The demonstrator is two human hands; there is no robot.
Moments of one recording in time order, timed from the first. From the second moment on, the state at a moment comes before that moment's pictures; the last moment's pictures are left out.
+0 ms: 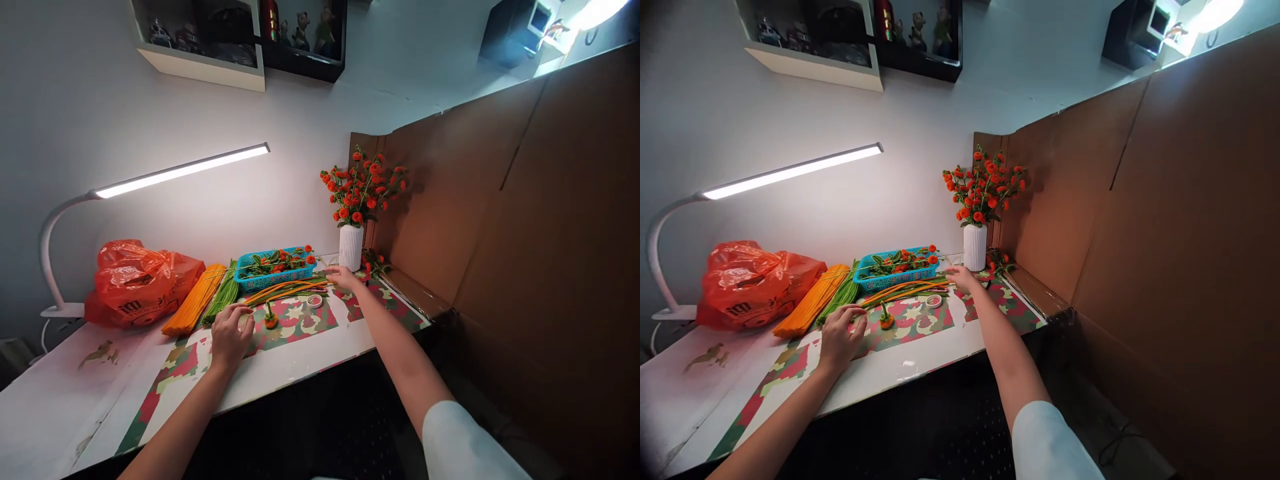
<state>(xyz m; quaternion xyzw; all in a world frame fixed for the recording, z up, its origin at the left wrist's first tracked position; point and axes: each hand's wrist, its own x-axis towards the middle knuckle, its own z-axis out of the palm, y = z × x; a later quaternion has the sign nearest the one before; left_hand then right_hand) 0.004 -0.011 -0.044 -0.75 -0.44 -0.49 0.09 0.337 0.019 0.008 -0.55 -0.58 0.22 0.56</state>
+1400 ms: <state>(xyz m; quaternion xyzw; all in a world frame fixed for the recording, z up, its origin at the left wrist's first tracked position) 0.019 -0.044 -0.035 -0.85 -0.31 -0.41 -0.10 0.221 -0.067 0.017 -0.42 -0.84 0.21 0.28</state>
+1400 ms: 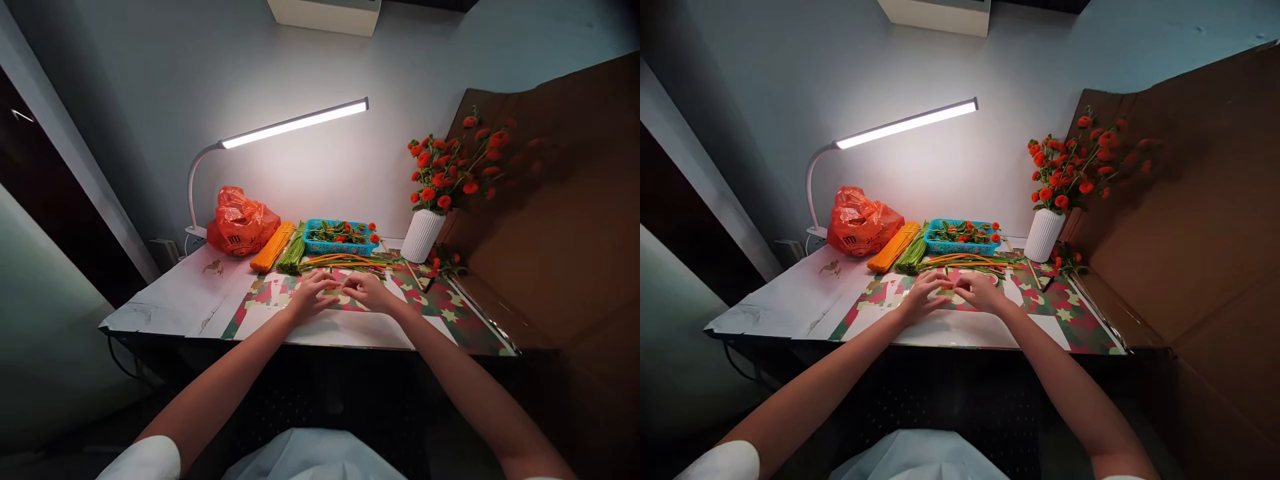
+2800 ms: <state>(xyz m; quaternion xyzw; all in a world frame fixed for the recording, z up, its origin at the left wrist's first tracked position) 0.009 -0.001 -0.036 -0.81 -0.40 -0.35 -0.27 0.212 -0.012 -0.025 -0.47 -0.82 0.21 0.25</state>
